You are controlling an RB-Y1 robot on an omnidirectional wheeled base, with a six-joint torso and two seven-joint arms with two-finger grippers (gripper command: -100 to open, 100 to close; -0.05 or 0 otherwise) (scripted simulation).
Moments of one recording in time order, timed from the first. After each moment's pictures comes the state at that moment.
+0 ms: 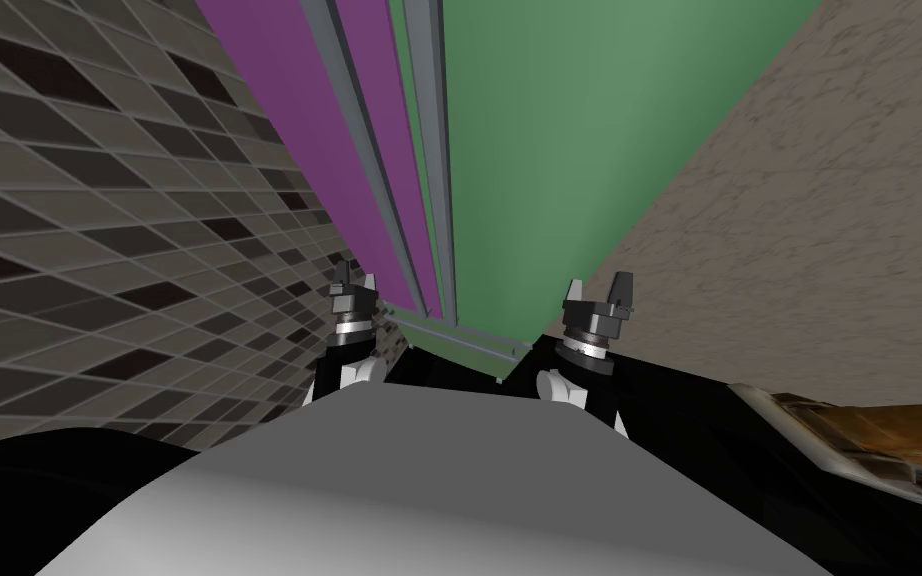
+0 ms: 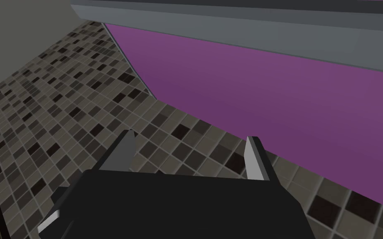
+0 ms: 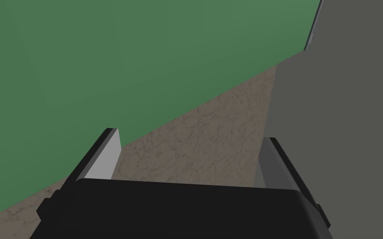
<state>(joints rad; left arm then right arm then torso) 0.53 -0.03 0.03 -2.36 0.06 -0.37 -0.03 0.49 0.04 0.01 -2.25 -0.07 -0.62 0.05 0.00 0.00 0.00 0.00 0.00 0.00</state>
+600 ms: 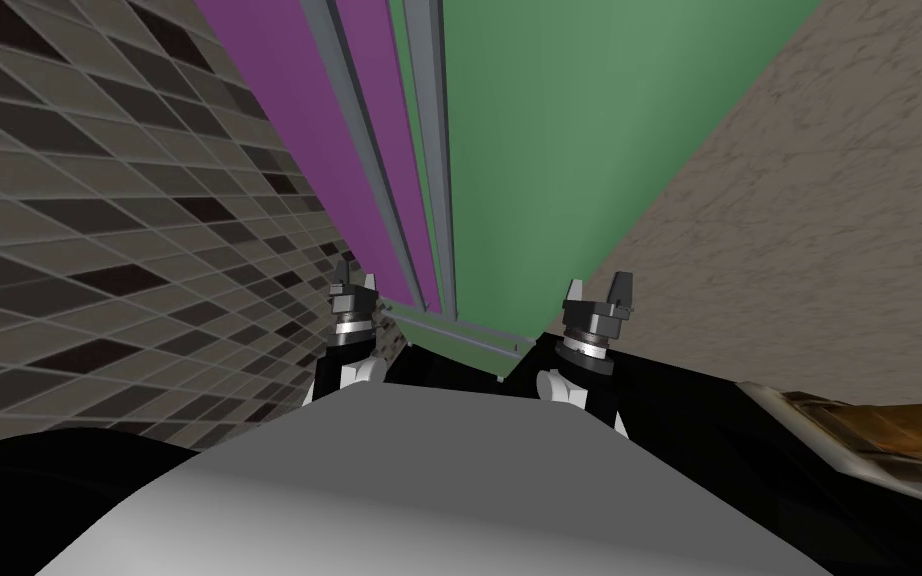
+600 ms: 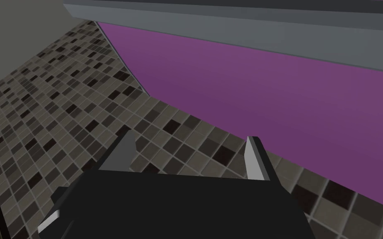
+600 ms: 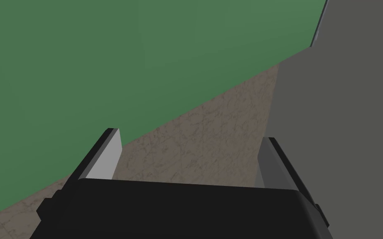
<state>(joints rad) 0.53 -0.03 0.03 -2.36 0.06 -0.37 -0.03 0.49 0.04 0.01 -2.25 -0.07 -0.62 0.05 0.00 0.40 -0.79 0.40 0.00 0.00</state>
